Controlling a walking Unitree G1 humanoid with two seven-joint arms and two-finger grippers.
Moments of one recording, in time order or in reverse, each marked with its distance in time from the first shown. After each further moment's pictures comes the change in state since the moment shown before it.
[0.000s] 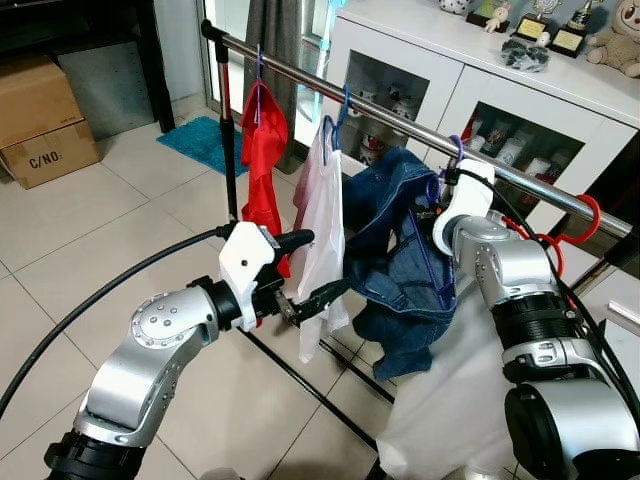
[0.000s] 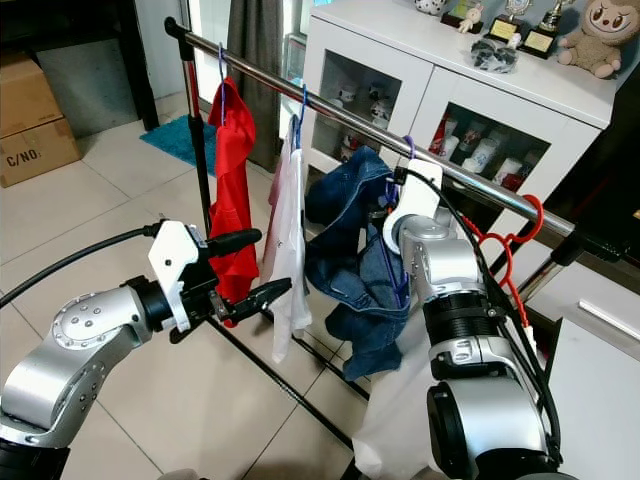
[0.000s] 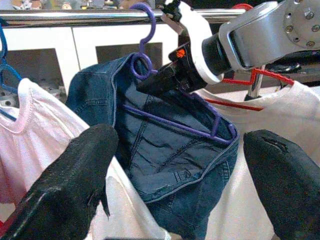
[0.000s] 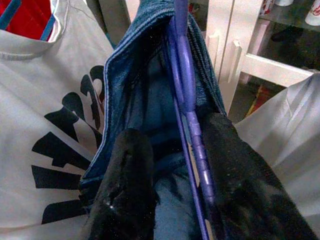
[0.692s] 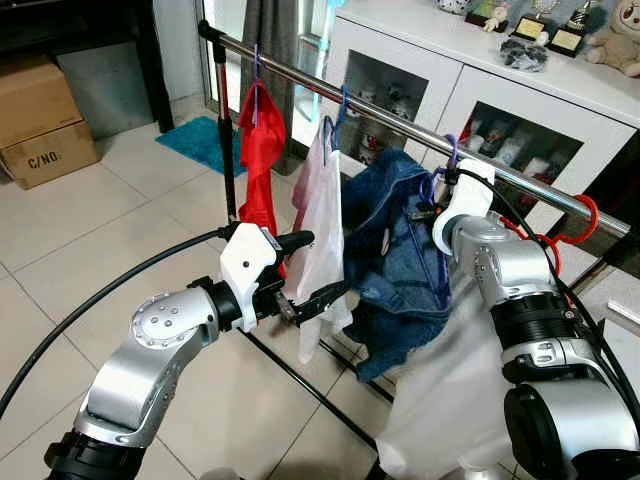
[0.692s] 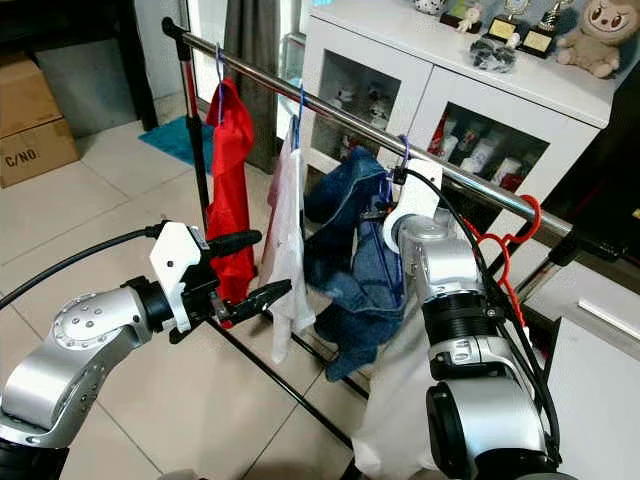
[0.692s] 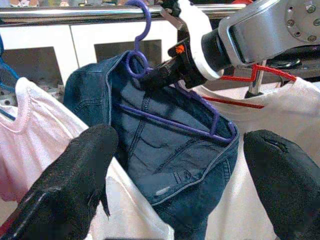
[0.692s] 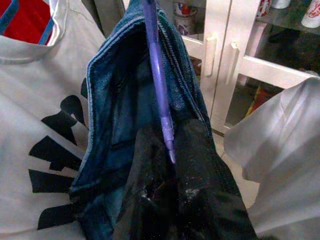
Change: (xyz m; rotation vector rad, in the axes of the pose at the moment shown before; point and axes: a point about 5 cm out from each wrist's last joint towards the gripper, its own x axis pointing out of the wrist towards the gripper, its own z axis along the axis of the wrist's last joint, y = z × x) left arm 0.000 0.000 -0.001 0.008 0.009 0.000; right arm 0.000 0.001 0.000 0.001 -0.007 0.000
